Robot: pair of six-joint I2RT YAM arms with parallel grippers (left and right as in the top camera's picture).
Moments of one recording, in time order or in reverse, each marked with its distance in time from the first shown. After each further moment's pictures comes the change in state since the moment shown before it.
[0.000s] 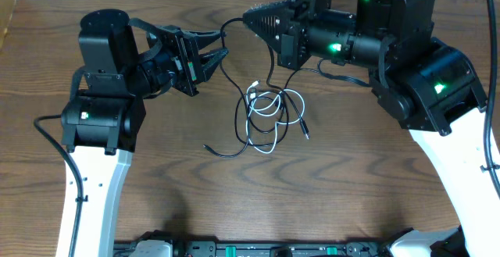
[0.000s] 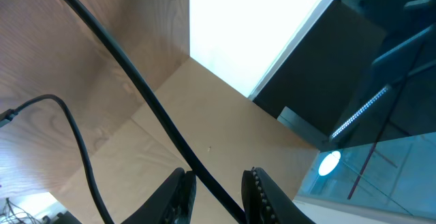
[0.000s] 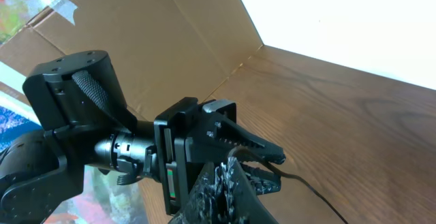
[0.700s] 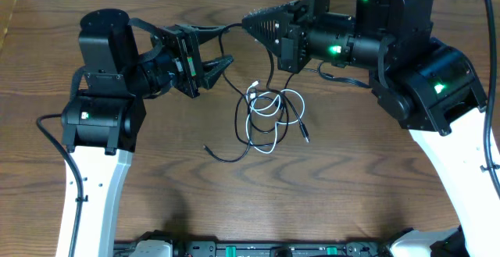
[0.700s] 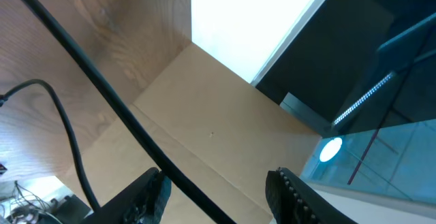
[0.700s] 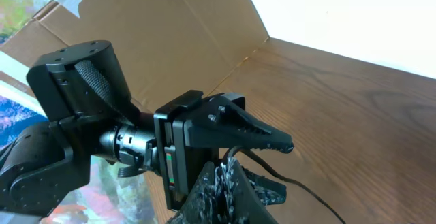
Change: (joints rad) left arm 0.000 0.000 0.000 0.008 0.060 -0.004; right arm 0.000 0.000 0.000 -0.021 -0.031 0.000
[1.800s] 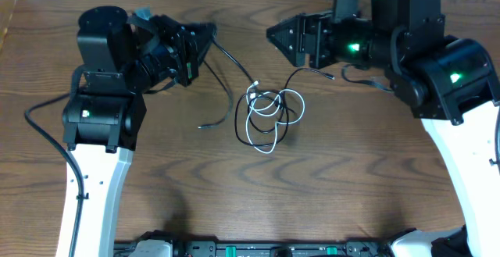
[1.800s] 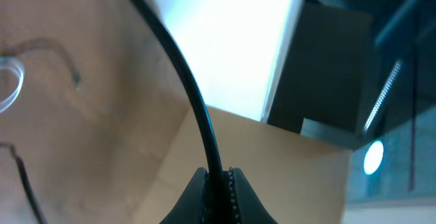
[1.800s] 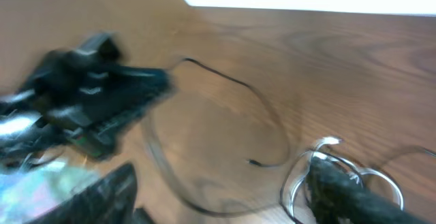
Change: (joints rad) left arm 0.000 0.007 -0.002 0.076 -0.211 0.299; right arm -0.106 0.000 -0.003 -0.268 0.155 0.000
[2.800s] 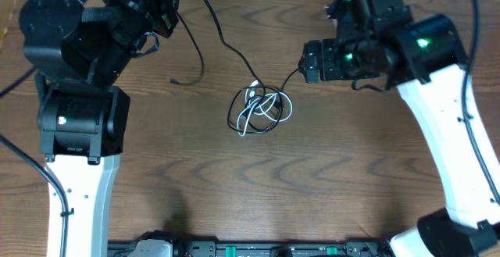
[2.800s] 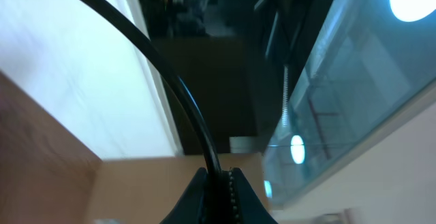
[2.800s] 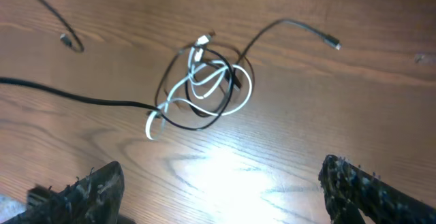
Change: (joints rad) left arm 0.000 0.014 0.198 0.288 -0.152 -0.117; right arm -0.045 0.140 -0.001 -0.372 0.274 -0.082
